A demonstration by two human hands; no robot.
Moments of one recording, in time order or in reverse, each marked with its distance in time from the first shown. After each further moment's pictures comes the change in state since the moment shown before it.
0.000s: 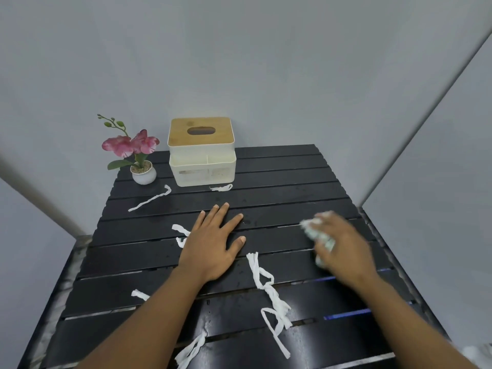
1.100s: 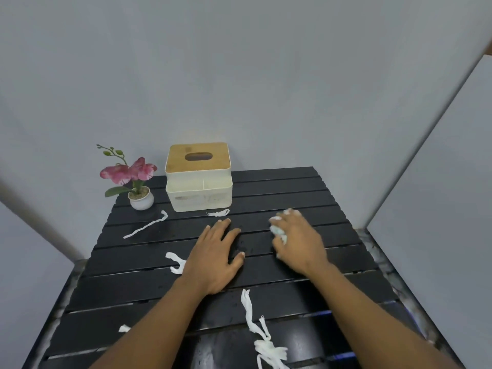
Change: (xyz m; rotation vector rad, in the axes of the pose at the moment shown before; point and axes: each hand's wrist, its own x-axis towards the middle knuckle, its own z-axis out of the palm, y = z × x) left_hand 0.032 0.005 -0.006 -0.038 0.034 0.040; right_hand 0.079 -0.040 0.042 -0.187 -0.023 -0.142
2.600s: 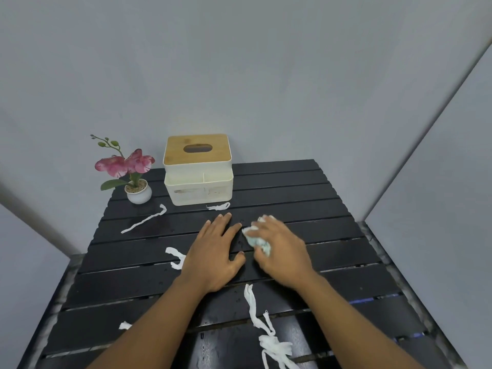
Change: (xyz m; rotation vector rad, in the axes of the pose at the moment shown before) left_hand -0.004 0.000 0.000 -0.027 -0.013 0.000; right_hand -0.019 -0.031 0.021 0.162 -0.062 -0.064
